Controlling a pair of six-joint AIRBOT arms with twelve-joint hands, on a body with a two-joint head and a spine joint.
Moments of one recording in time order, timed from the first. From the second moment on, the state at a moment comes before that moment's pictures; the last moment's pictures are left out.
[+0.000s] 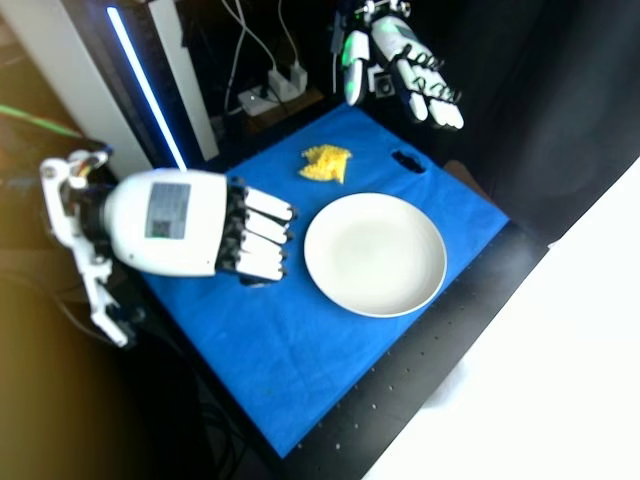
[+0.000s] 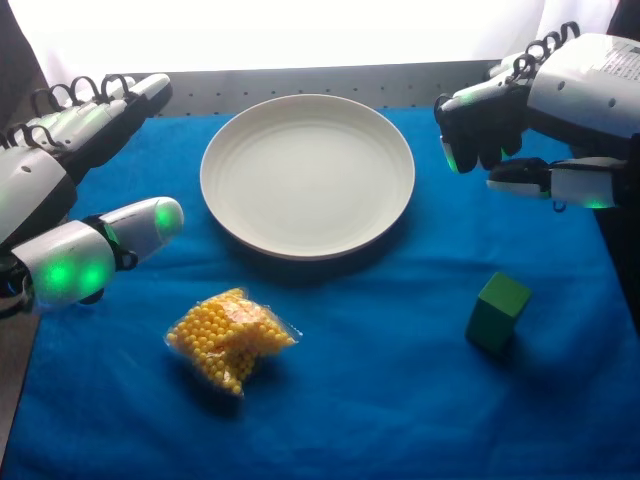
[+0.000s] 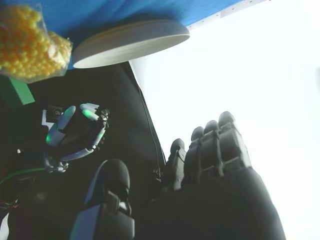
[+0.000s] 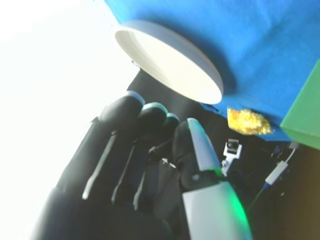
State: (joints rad) left arm 1.11 -0.85 0.86 -0.37 -1.22 1.11; right arm -0.66 -0.97 1.17 -0.40 0.67 -0.44
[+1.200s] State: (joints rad) left arm 1.17 -0.84 0.84 -0.42 -1.28 1.10; right arm -0.69 -0.88 1.05 -0.99 0.56 -0.05
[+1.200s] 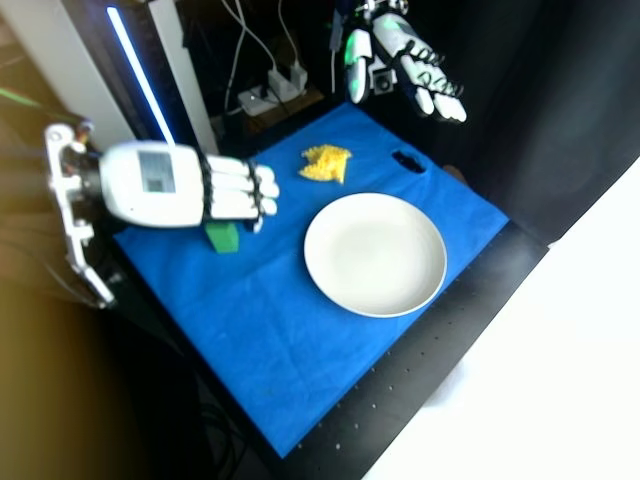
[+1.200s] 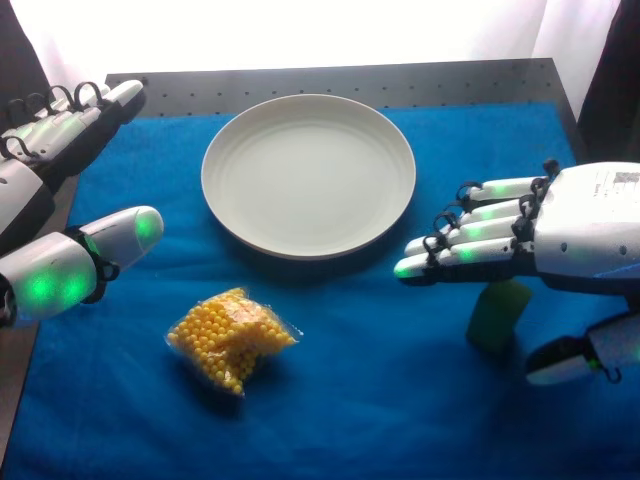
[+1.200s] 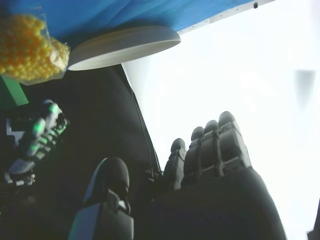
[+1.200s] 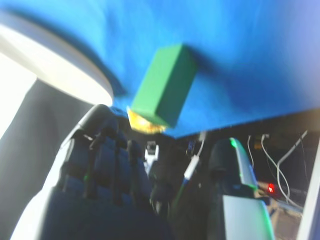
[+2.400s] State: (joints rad) left arm 1.19 -0.84 0.83 -0.45 -1.31 1.10; right arm -0.54 -0.96 1.21 -0.82 0.62 -0.09
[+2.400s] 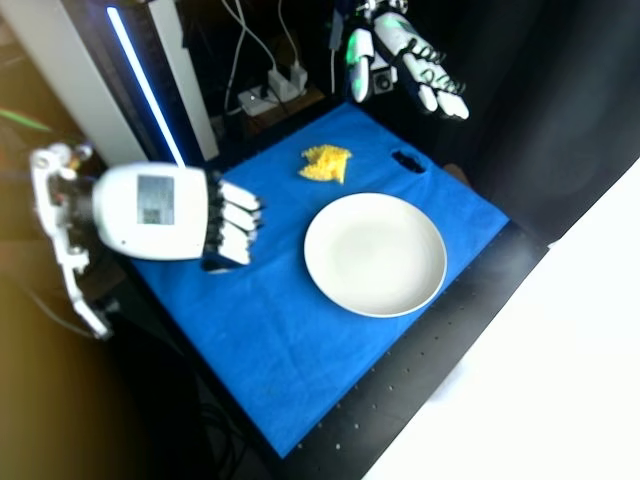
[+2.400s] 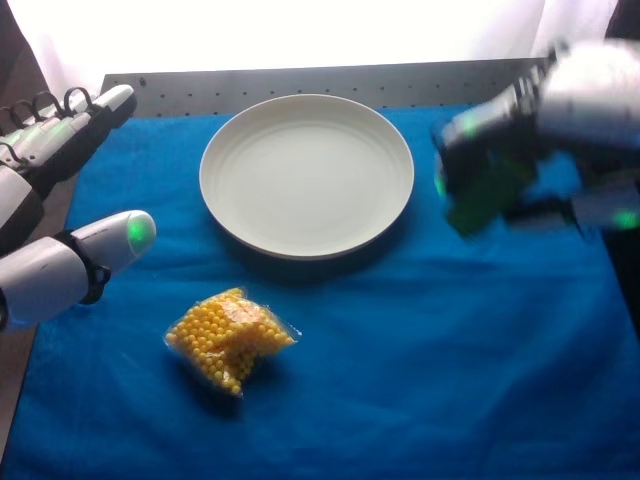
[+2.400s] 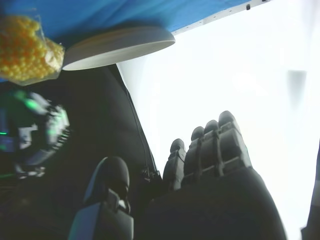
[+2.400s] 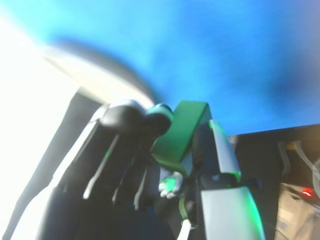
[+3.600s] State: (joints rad) left arm 1.19 -0.86 0.84 -0.46 -1.31 1.10; right arm -0.38 -1.51 1.54 -1.17 0.06 -0.08
